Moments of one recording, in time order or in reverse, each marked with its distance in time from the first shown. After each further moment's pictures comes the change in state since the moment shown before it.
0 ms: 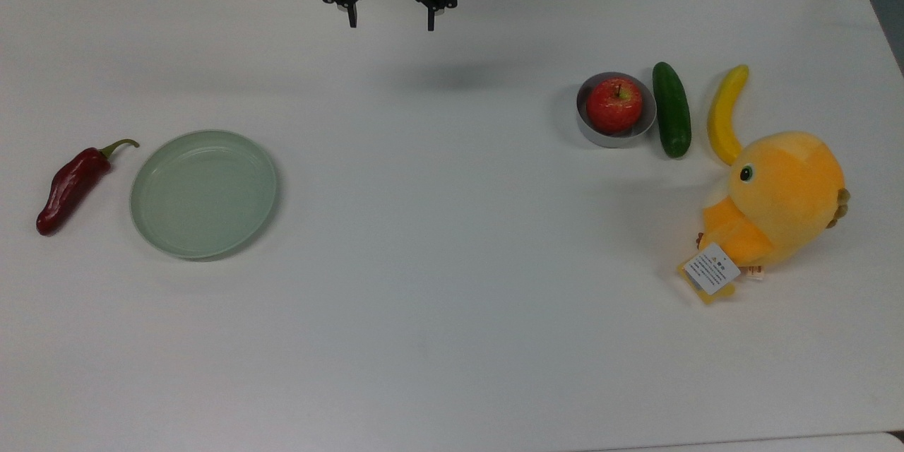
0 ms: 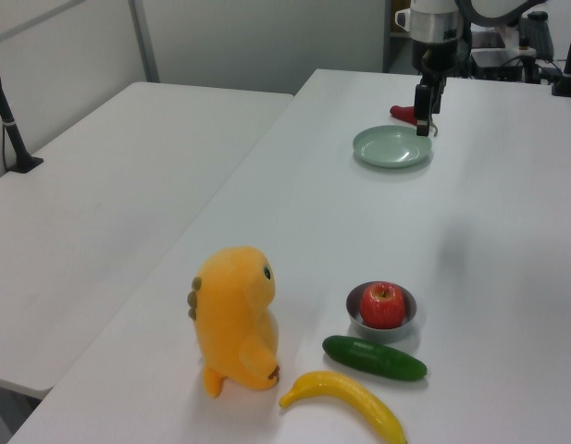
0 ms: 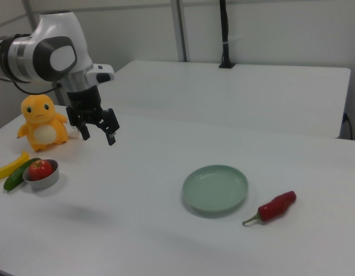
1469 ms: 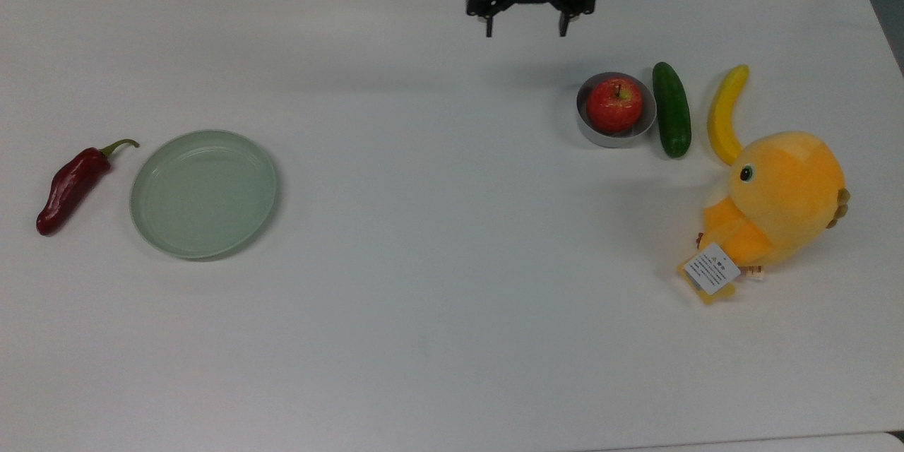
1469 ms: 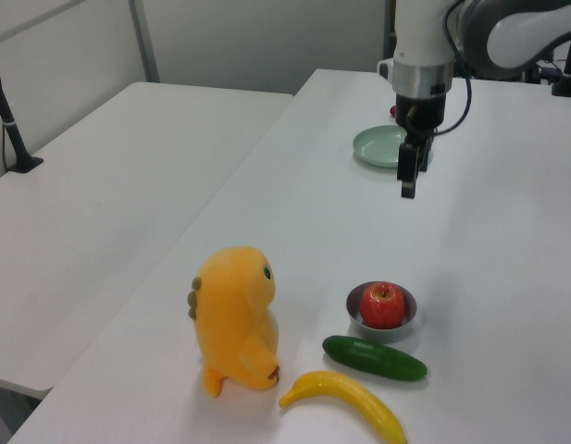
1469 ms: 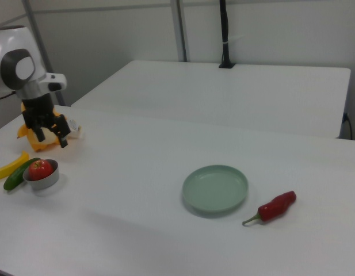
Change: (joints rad) arm 0.053 0.068 0.246 -0.005 0.033 0.078 0.276
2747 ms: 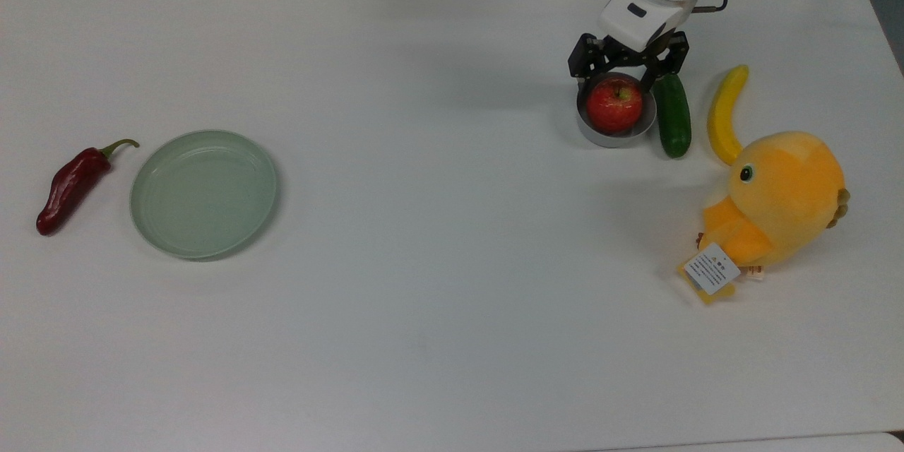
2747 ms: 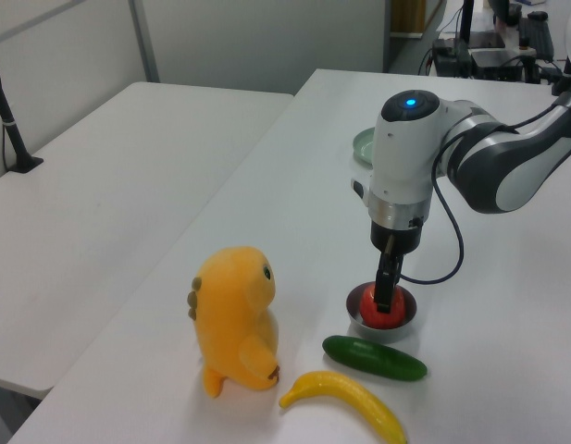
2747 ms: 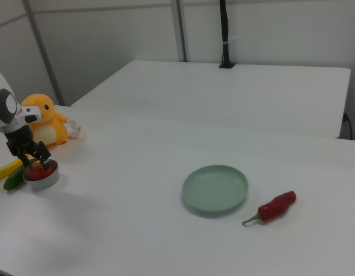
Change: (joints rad) arm 0.211 0.281 0.038 0.038 -0.233 0.240 0.284
